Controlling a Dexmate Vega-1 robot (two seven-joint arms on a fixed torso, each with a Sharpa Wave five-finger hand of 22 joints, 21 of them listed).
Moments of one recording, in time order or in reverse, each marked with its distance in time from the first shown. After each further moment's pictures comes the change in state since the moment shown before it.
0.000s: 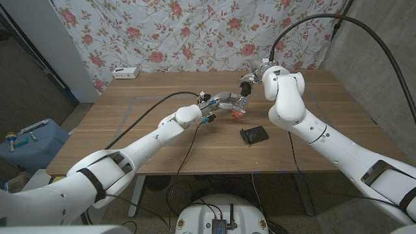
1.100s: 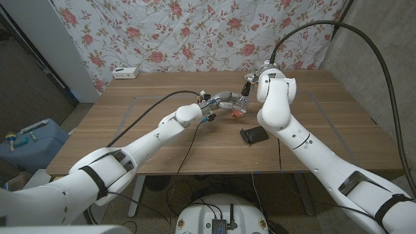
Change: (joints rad) left arm -0.023 -0.020 0.003 0.050 -0.007 -0.033 -0.024; left_hand 0.000 0.000 0.004 -0.004 0.006 0.000 0.000 0.000 0.000 0.000 0.000 -0.003 0.000 0.000 0.000 -0.001 -0.001 0.000 0.000 0.000 0.000; right arm -0.090 0.180 0.075 0.041 -0.241 -0.025 0.072; right_hand -0.007 -0.014 0.010 -0.027 -0.035 0.004 0.020 0.106 -0.001 0.034 0.008 -0.046 -0.005 0.035 -0.004 -0.012 0.014 0.014 0.000 -0.008 0.000
